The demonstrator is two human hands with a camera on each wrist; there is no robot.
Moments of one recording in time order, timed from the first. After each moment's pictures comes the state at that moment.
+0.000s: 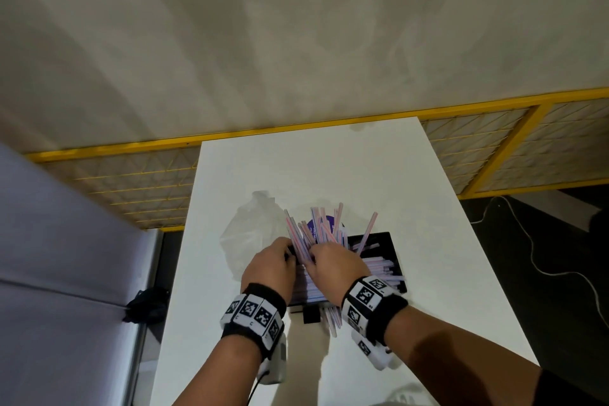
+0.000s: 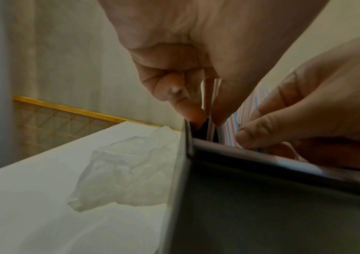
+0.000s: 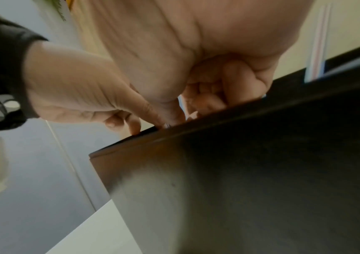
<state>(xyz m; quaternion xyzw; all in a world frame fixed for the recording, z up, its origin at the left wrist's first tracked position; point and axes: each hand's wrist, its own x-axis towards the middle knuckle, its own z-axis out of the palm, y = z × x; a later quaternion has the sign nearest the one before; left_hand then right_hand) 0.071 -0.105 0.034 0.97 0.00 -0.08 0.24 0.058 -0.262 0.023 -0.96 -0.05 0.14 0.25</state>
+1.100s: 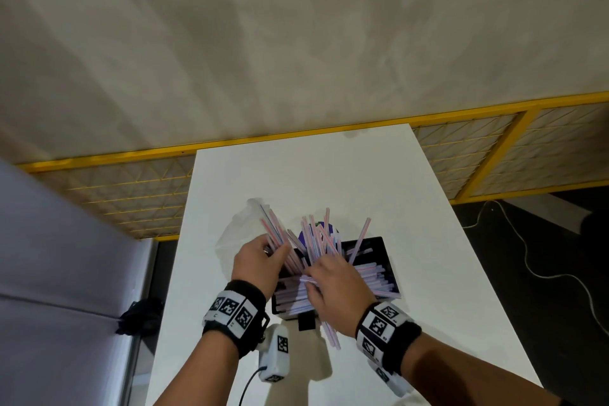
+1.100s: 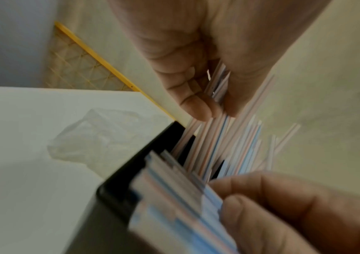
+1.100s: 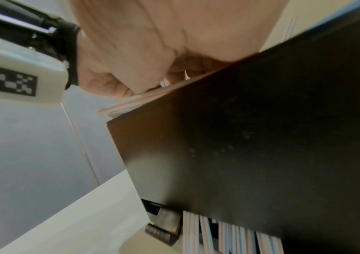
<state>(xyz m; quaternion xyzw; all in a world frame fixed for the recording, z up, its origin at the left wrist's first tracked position) 0.082 -0.104 0.063 0.90 0.07 -0.08 0.43 0.020 -0.279 0.012 -0.96 -0.13 0.05 0.24</state>
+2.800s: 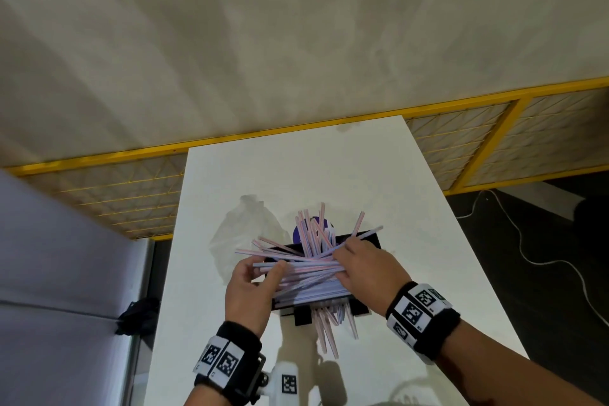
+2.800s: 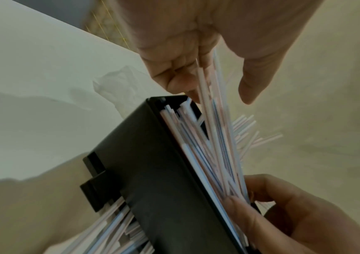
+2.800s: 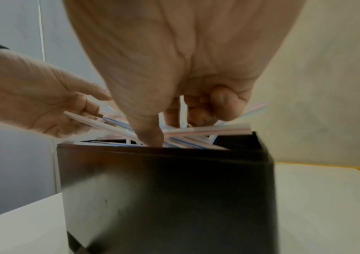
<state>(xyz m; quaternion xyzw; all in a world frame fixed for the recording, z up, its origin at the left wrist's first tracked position) 0.030 -0.100 0.040 0.73 0.20 -0.08 0.64 0.024 -0.338 0.037 -0.98 -0.12 0.09 0.12</state>
